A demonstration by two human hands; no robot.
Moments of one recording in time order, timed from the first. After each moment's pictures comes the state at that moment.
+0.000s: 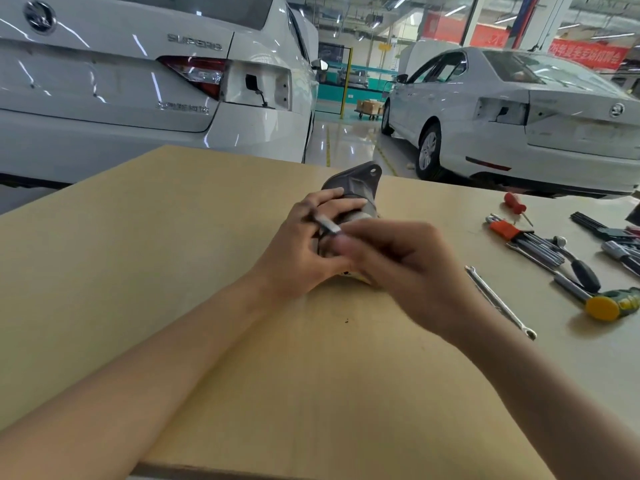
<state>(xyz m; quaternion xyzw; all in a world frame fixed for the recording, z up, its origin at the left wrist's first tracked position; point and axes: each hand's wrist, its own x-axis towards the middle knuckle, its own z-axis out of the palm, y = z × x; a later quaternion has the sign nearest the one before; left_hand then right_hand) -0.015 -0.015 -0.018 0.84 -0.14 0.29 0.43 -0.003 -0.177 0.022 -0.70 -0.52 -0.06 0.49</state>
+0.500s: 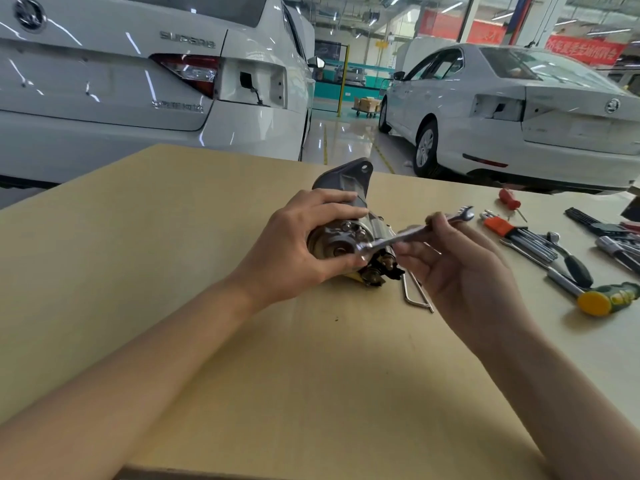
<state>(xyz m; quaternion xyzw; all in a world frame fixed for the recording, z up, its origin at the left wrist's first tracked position) -0.020 -0.020 -0.012 0.85 -0.17 0.35 0.37 0.023 -0.218 0.007 -0.47 -0.21 0.14 0.85</state>
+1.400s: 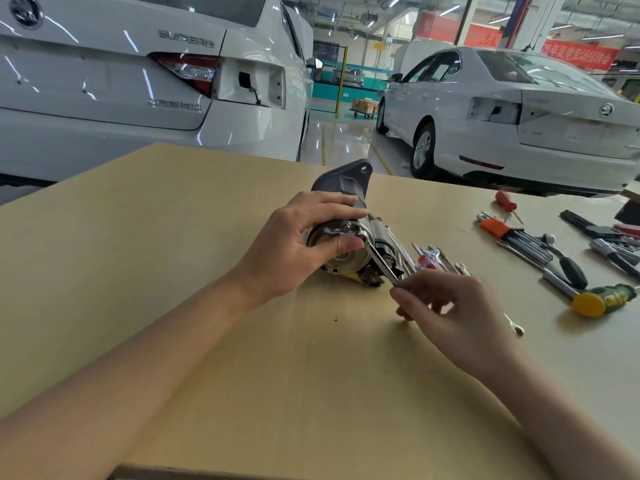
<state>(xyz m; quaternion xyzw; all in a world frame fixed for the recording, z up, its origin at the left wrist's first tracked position) -0.018 -0.020 -0.011 0.82 -0.16 0.31 0.45 0.008 -0.238 -0.019 -0.85 -0.32 -0.11 0.39</state>
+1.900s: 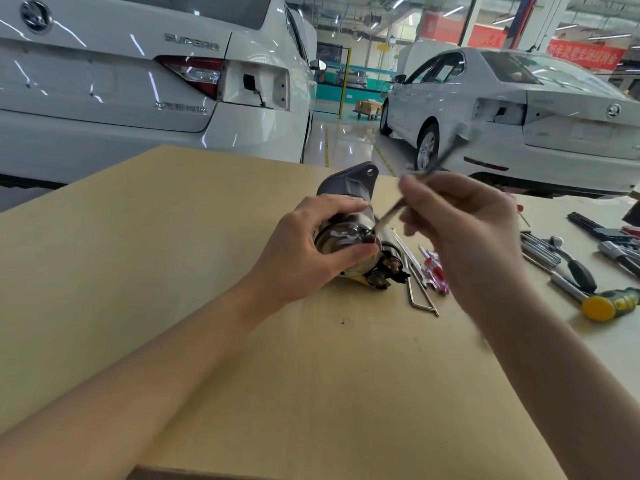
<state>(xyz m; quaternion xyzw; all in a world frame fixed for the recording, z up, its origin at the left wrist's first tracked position) -0.020 -0.027 -0.011 0.81 -0.12 0.32 0.47 0.013 -0.195 0.043 -0.59 -0.32 -0.03 0.74</state>
